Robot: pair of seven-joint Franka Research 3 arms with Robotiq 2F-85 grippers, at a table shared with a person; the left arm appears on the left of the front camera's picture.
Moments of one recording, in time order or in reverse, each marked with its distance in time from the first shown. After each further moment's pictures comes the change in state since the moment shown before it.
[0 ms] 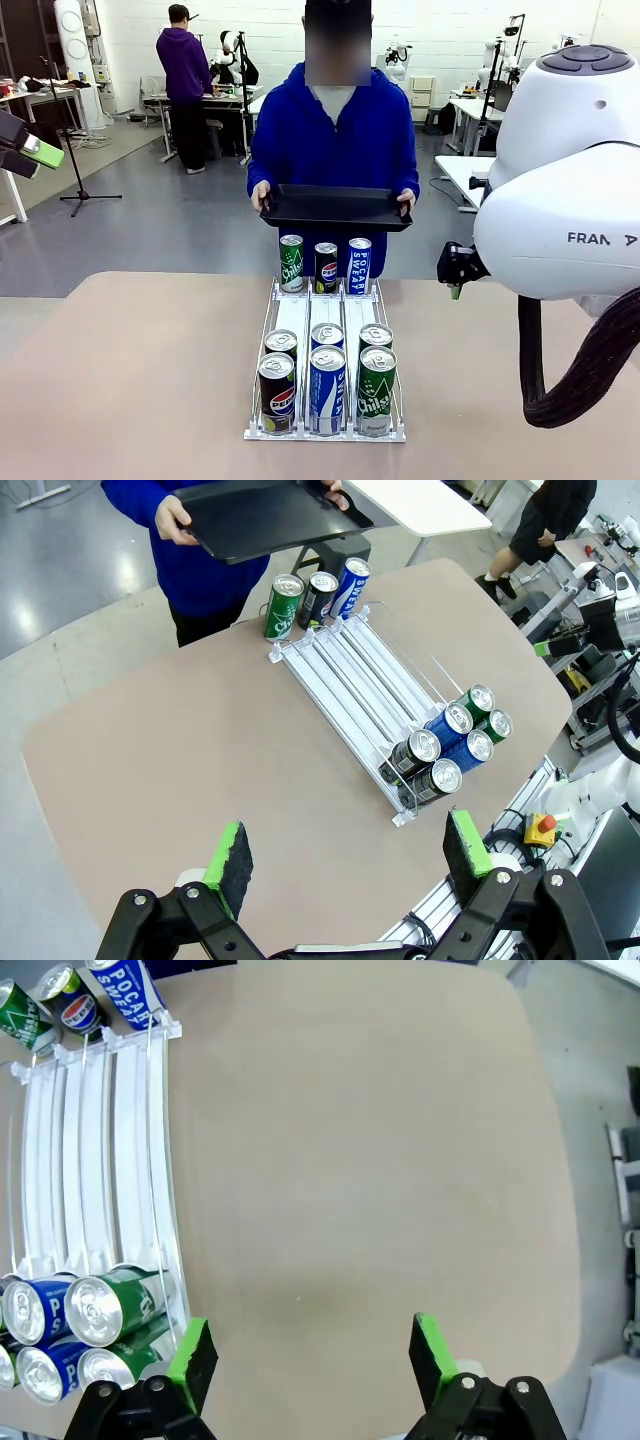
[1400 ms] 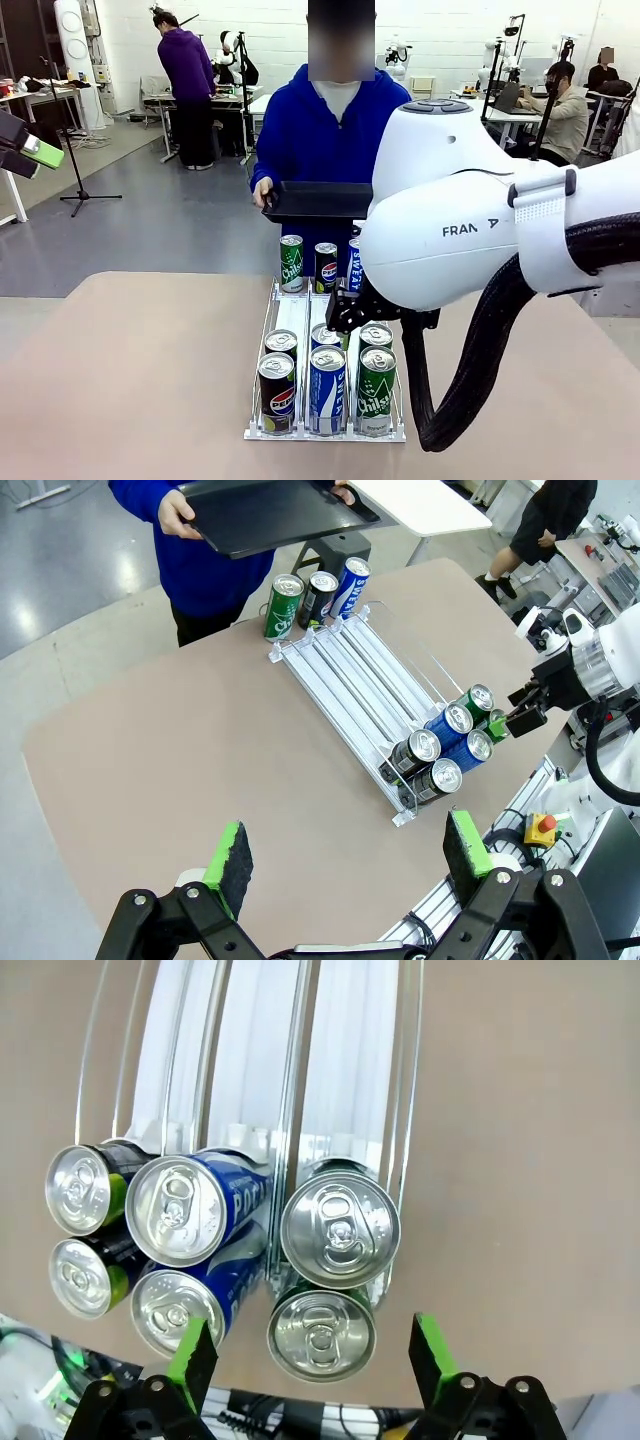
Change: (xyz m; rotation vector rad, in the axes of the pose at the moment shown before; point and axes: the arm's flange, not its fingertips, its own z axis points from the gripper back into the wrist) left arm 0.000 0.000 0.000 0.000 0.001 0.000; right arm -0.038 0.135 -0.035 0.167 0.233 0.200
